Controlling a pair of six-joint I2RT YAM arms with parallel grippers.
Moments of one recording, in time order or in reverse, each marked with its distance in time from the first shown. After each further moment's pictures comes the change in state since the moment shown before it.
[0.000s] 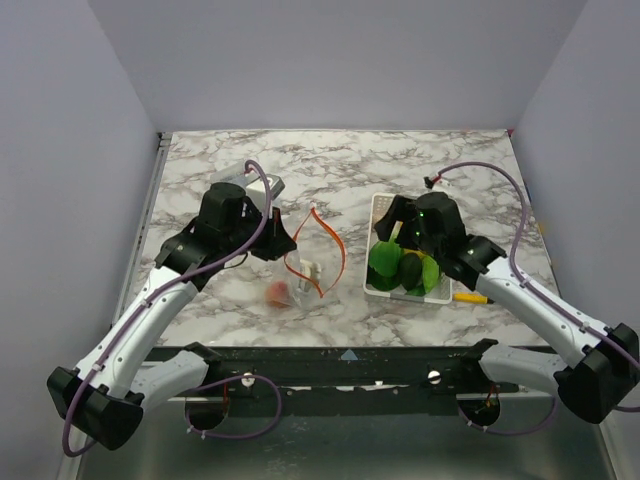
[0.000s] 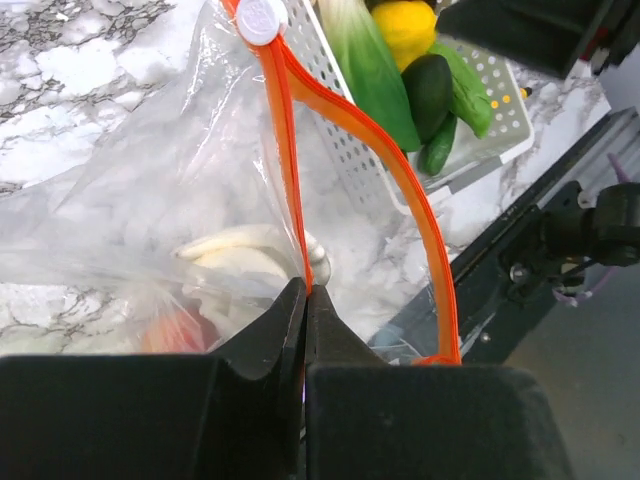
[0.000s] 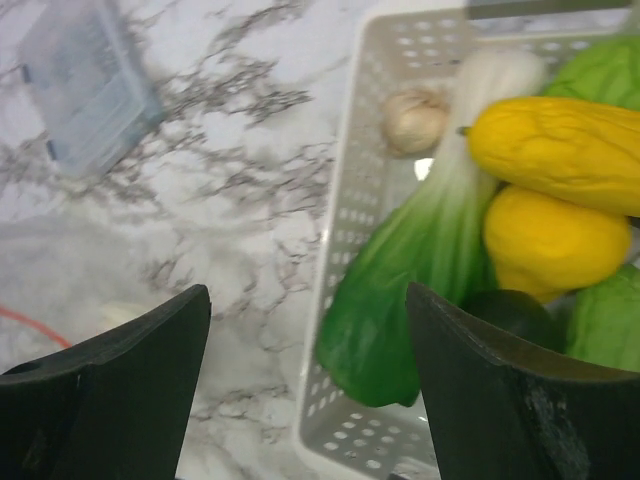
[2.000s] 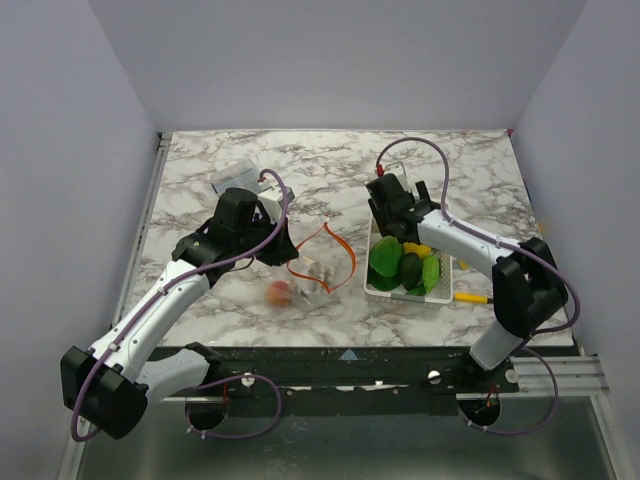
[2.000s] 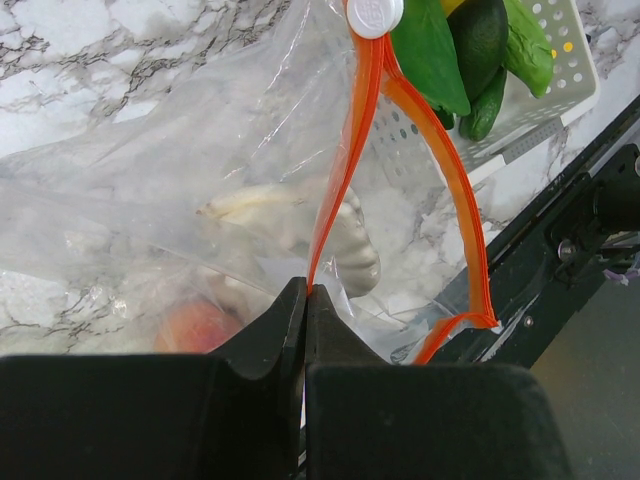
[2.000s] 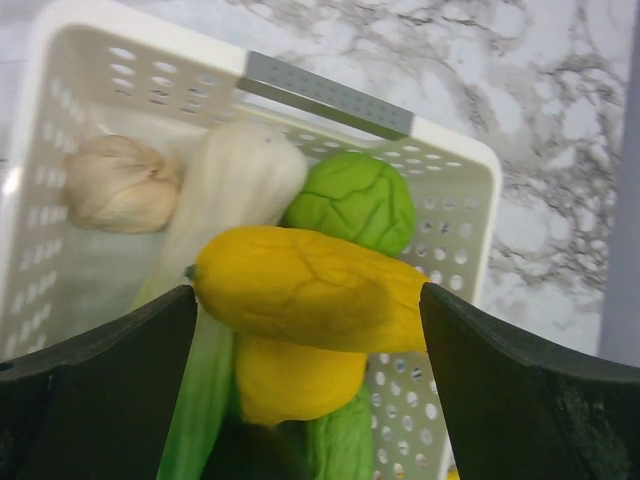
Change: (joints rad) left arm 0.003 0.056 -0.122 0.084 0.003 0.079; right arm -0.067 0.538 0.249 -0.086 0.412 -0.531
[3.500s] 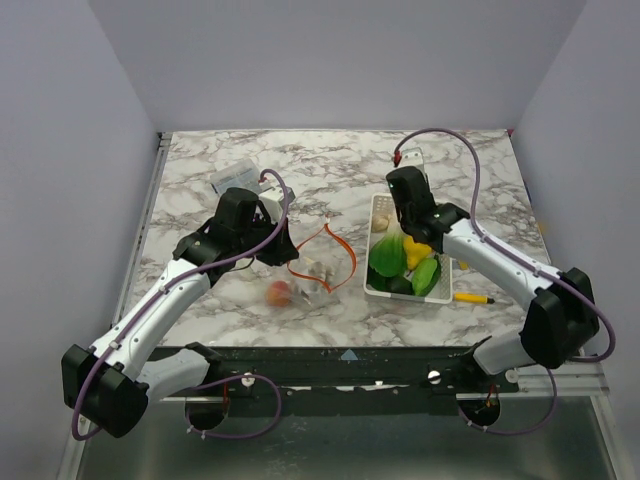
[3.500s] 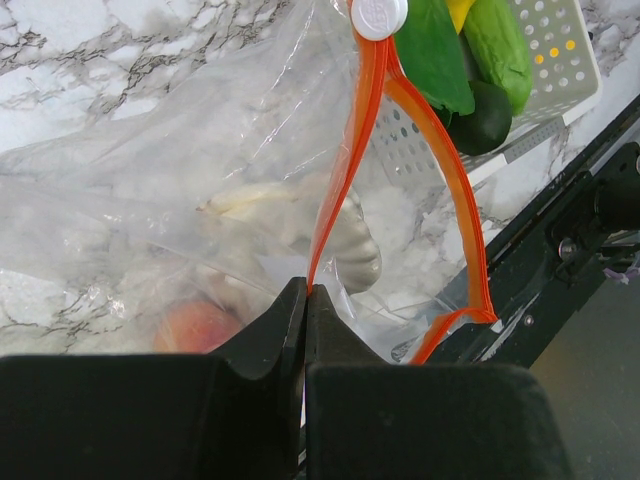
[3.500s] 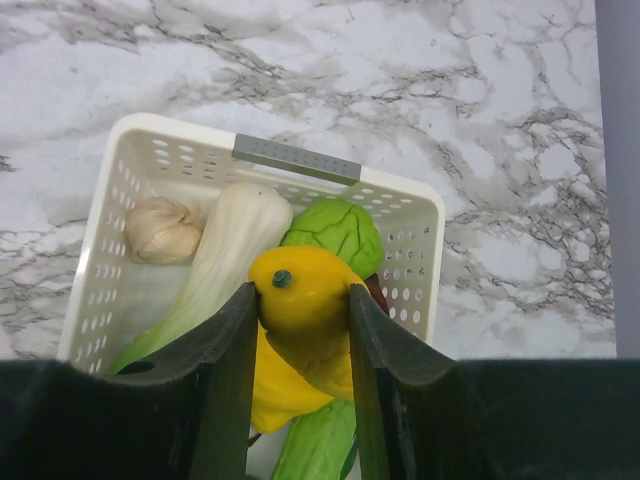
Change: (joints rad) left arm 0.000 0.008 0.000 -0.001 0.002 0.000; right arm -0.011 -0.168 -0.032 0.047 0.005 -0.021
